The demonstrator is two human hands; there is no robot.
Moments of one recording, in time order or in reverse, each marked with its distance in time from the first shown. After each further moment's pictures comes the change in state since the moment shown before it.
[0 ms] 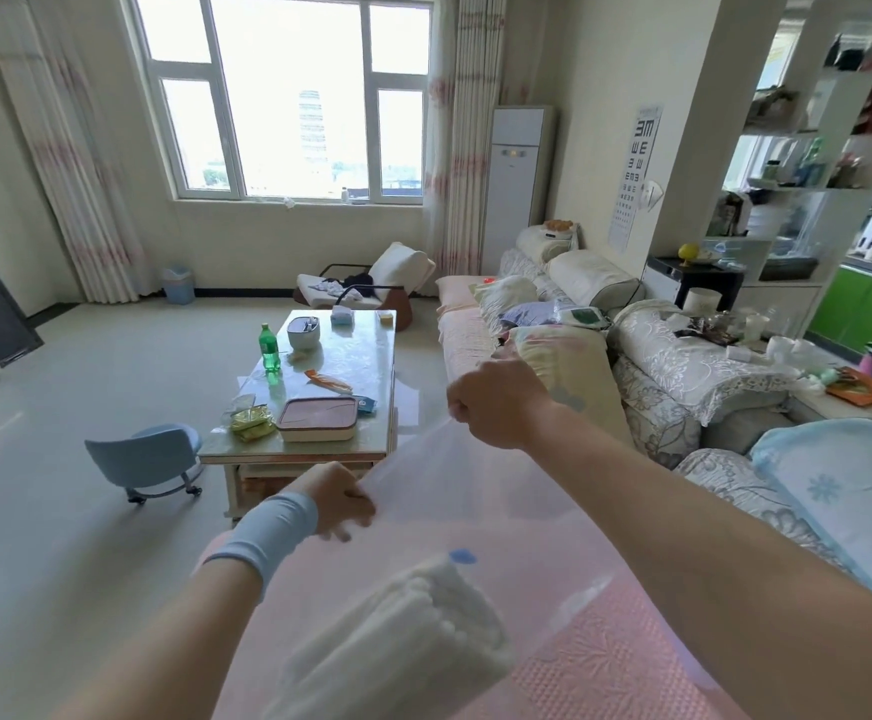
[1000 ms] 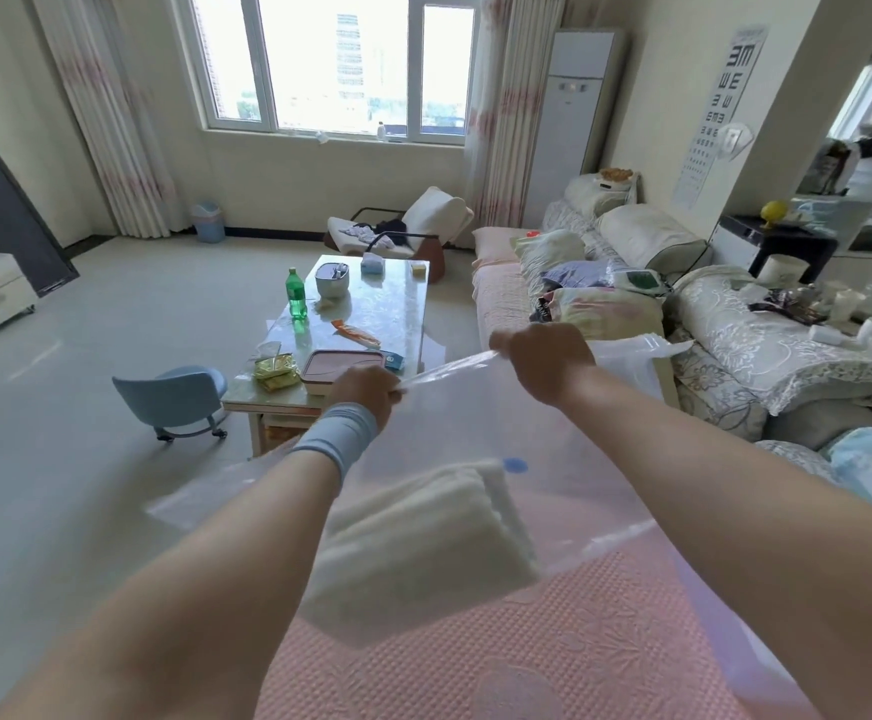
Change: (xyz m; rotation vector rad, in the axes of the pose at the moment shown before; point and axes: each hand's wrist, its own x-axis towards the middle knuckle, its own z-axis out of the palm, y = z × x) left_hand 0.128 -0.004 -0.032 0.268 0.516 0.038; right_hand 0.108 0.033 0.097 -0.011 0.086 0.068
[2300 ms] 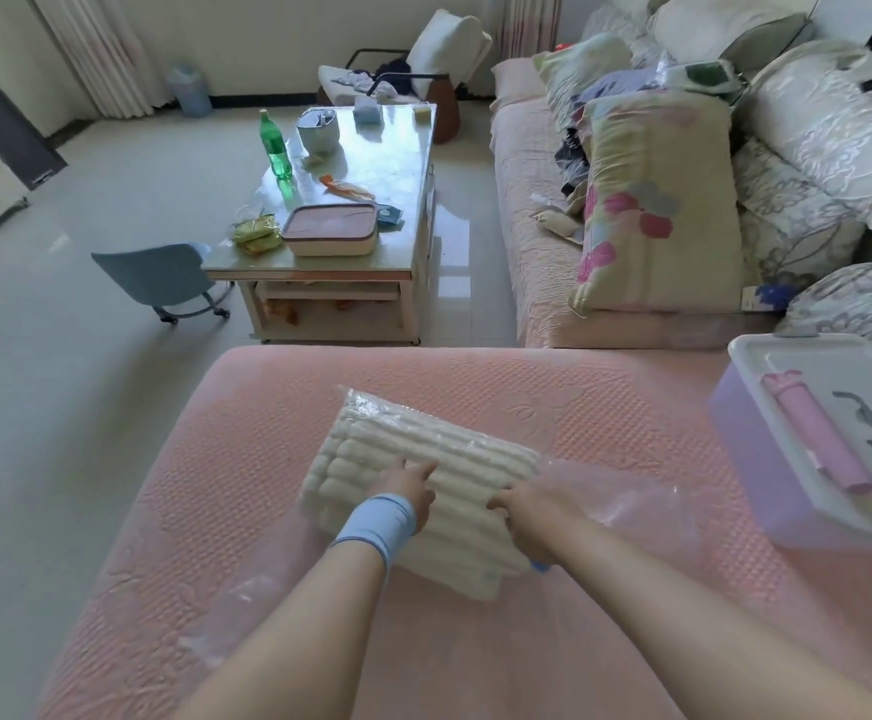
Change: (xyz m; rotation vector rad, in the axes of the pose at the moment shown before) left_hand -0.165 0.028 0.361 0.034 -0.719 -0.186; right_hand -0.258 -0.093 0.362 0.531 -0.798 -0.007
